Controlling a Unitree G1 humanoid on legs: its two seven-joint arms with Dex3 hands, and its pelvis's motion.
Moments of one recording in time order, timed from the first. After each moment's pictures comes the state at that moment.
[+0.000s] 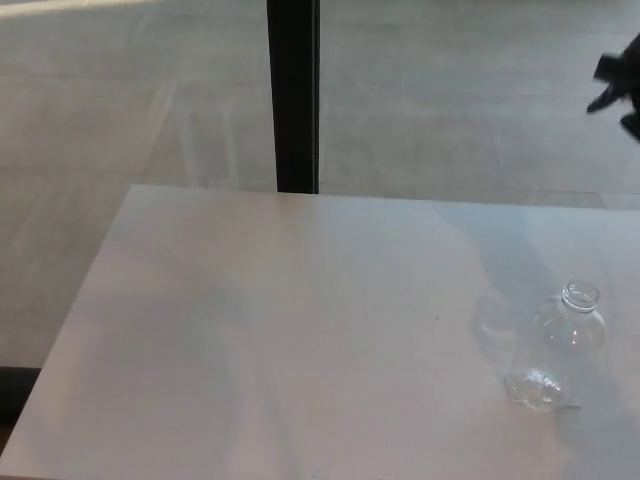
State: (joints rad) left_arm 0.05 0.65 0.41 1.29 -0.14 -0.09 -0.31; right_arm -0.72 -0.74 -0.01 0.17 -0.50 -0.03 0.08
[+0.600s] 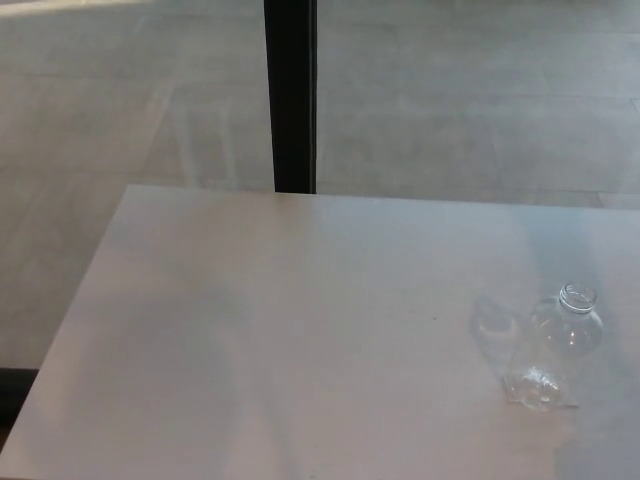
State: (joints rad) left_arm 0.05 0.65 0.41 1.29 -0.14 -0.09 -0.31; right_arm -0.67 -0.78 -0.24 0.25 -0.33 0.03 0.13
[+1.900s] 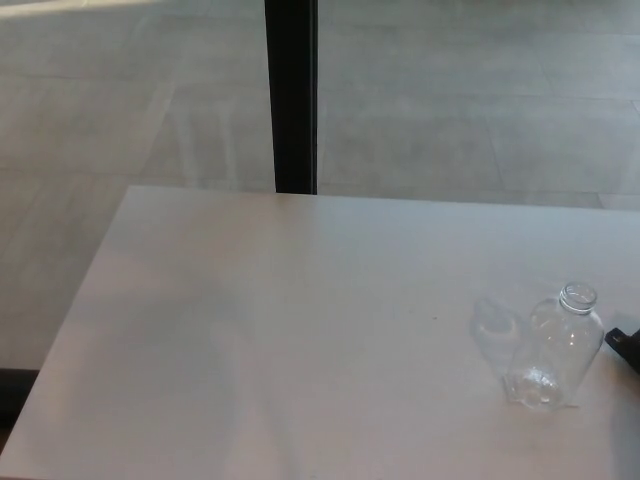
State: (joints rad) left_arm 0.06 0.65 0.41 1.29 -0.14 -0.10 -0.31; right_arm -0.37 -0.72 0.18 0.49 -0.47 0.20 0.15
